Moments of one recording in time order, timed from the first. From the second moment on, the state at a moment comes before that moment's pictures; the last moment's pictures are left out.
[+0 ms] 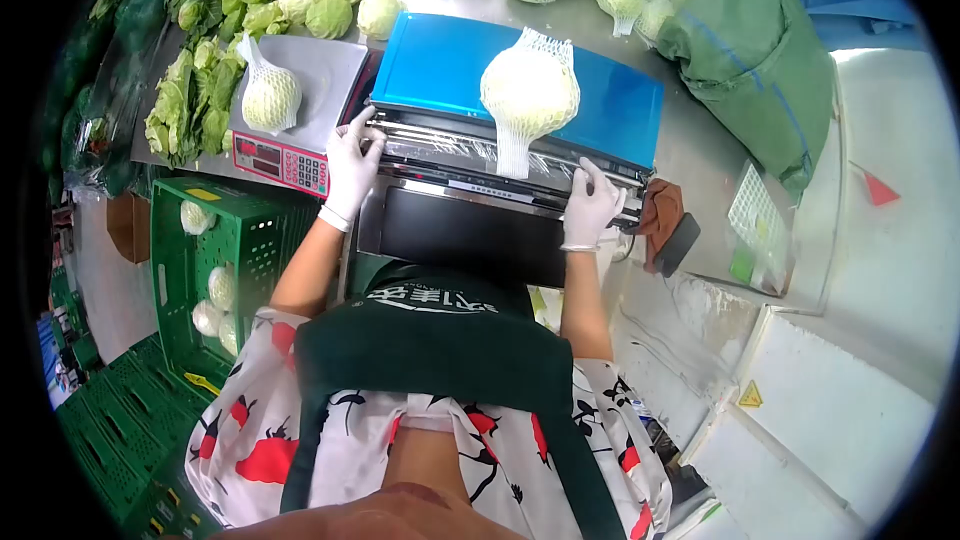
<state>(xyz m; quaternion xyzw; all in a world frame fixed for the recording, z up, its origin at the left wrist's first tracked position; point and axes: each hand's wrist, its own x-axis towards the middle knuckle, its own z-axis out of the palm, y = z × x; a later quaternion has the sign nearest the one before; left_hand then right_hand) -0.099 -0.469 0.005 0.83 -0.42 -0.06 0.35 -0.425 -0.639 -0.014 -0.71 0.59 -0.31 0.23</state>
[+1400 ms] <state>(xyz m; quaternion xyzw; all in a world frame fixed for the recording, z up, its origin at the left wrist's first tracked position) -0.155 -0.511 0.122 0.41 -0.29 -0.78 0.38 -0.418 -0.626 0.099 -0.52 0.33 -0.08 0.79</state>
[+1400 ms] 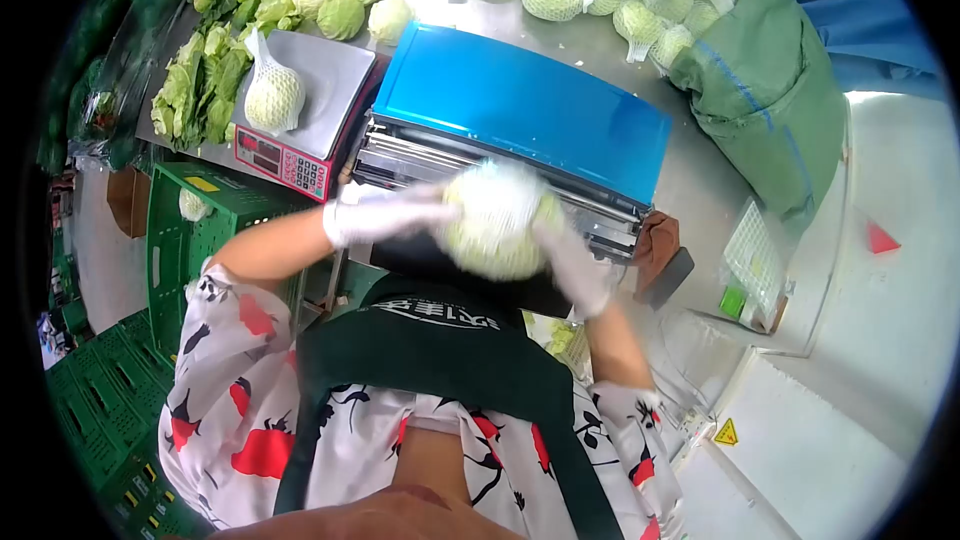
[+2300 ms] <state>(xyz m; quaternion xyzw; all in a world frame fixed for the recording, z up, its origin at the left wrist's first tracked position) -0.184 -0.374 0.054 0.64 -0.19 -0.55 0.51 -0.513 -0.520 0.027 -0.32 0.55 -0.18 0.75</state>
